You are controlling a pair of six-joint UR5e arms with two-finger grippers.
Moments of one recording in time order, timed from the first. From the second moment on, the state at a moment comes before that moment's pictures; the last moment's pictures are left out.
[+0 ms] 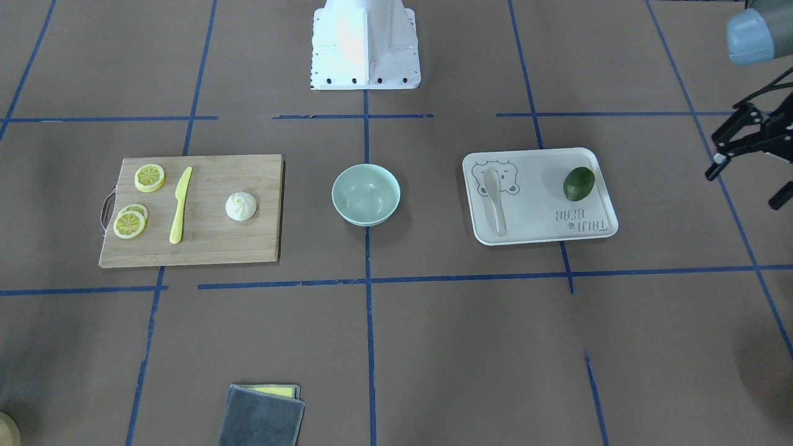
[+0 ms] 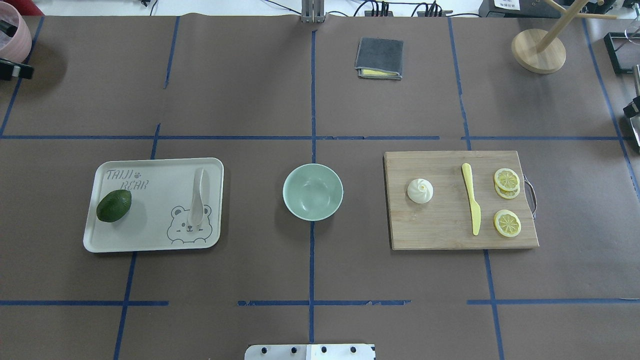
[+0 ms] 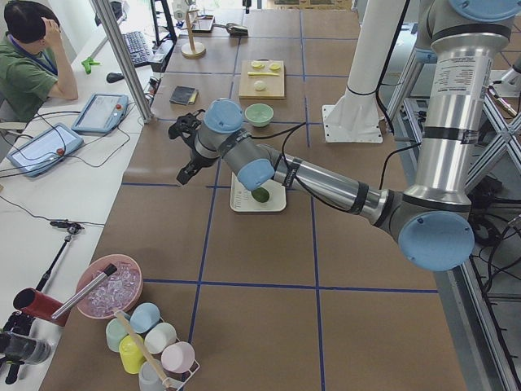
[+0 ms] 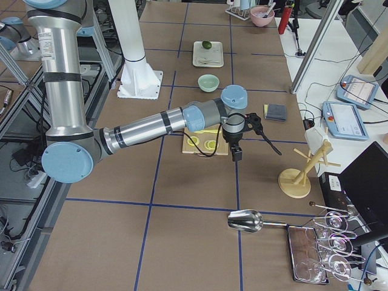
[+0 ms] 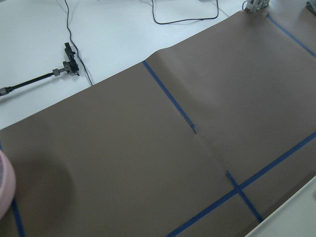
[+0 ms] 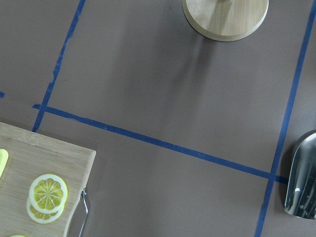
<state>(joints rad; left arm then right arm) -1.24 -1.69 -1.88 -2.14 -2.26 -0.39 1.37 -1.51 1.84 -1.54 2.31 0.11</state>
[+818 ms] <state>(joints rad) -0.75 -1.72 -1.92 -2.03 -1.86 -0.99 1.37 -1.51 1.84 -1.53 2.31 0.14</state>
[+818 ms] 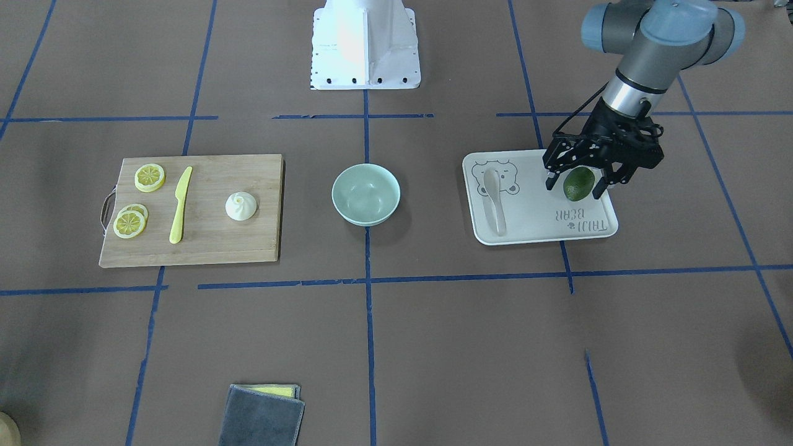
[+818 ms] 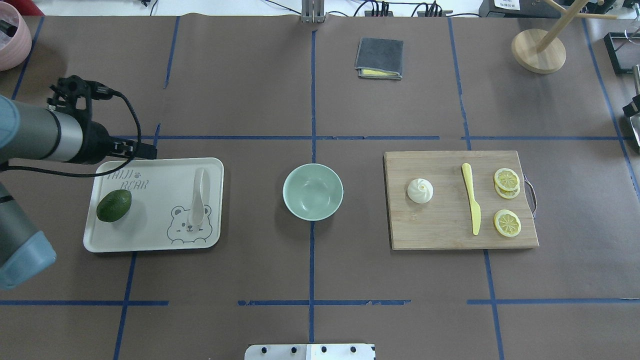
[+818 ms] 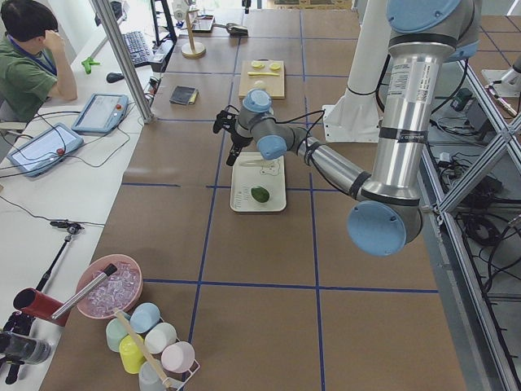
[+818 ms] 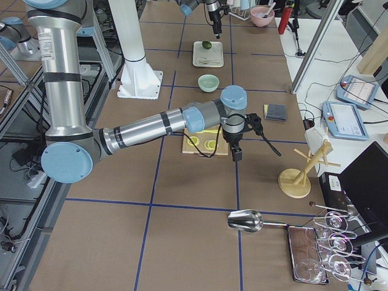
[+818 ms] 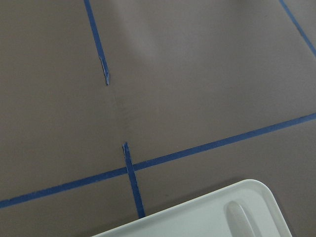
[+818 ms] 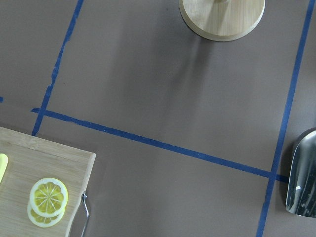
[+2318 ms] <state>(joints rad) -0.55 -1.87 -1.72 -2.03 -1.68 -1.22 1.37 -1.51 1.84 -1.53 2.31 0.14</state>
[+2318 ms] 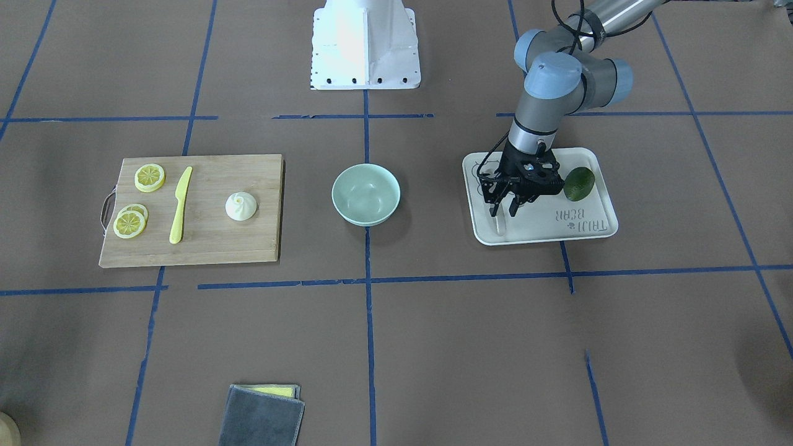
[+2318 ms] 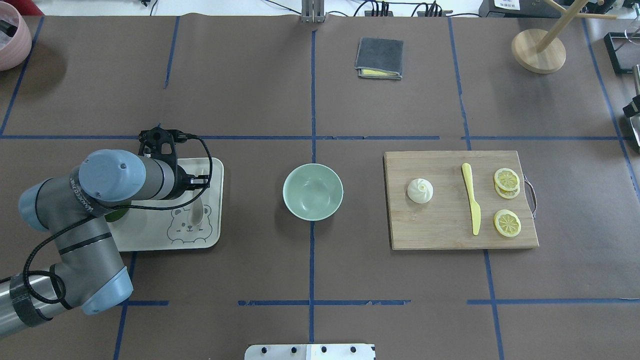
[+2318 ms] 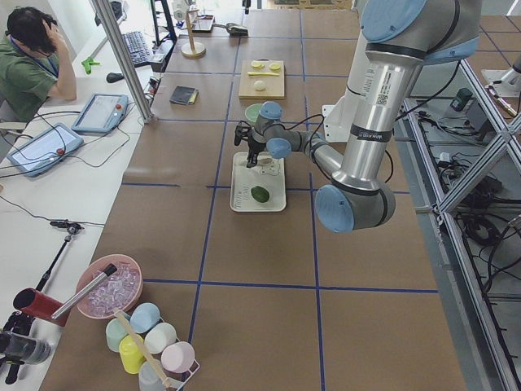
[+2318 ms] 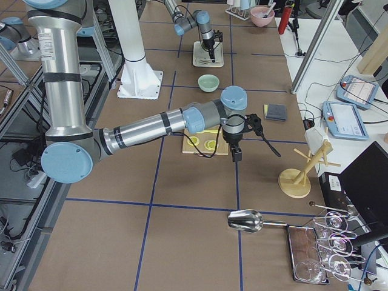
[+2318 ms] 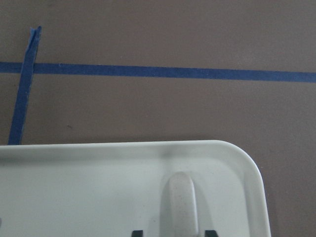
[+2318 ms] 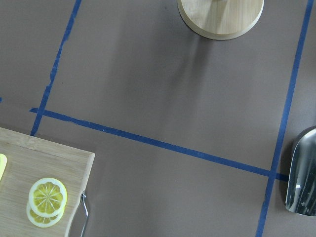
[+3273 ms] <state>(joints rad) -0.55 -1.87 -1.77 -1.99 -1.68 -1.23 1.37 -1.51 1.83 -1.53 2.31 0.14</state>
